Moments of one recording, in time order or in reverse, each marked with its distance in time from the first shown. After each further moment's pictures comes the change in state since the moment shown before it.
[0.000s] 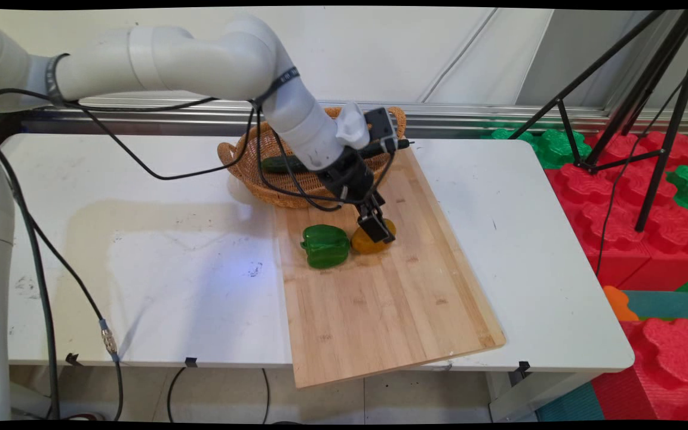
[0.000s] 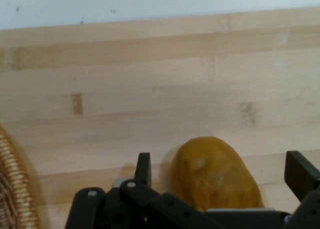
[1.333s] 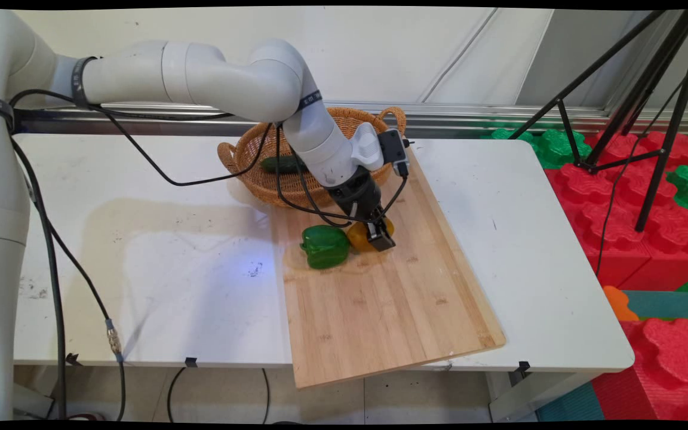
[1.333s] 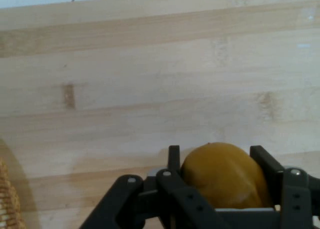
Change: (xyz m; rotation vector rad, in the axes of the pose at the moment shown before) arm 0.004 0.007 0.032 0.033 -0.063 0.018
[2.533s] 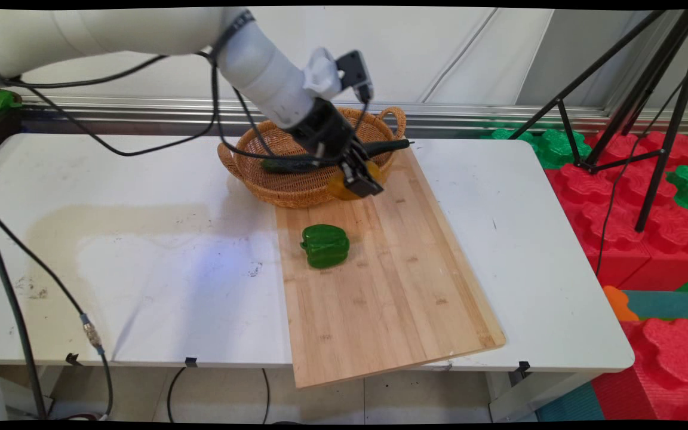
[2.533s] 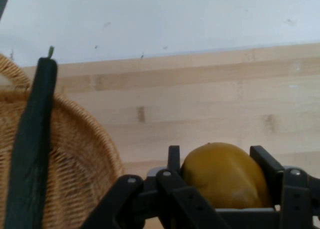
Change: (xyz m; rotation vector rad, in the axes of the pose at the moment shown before) arm -0.013 -0.014 -0.121 0.075 0.151 -0.004
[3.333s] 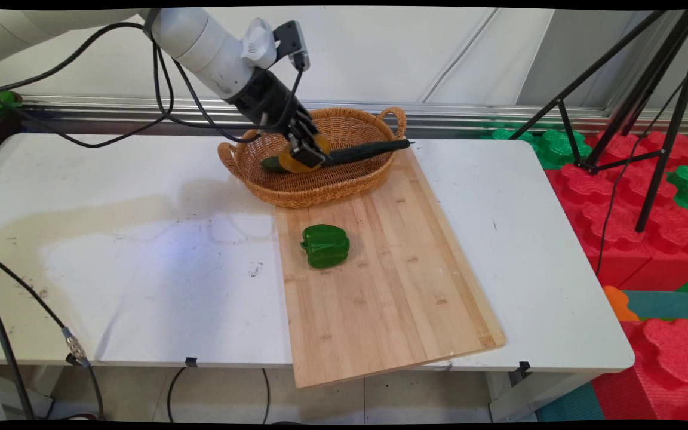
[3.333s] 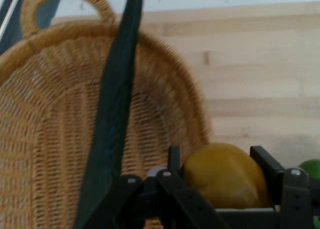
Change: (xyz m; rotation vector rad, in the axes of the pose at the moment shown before) arm -0.050 -0.053 -0.052 0.062 -0.024 -0.028
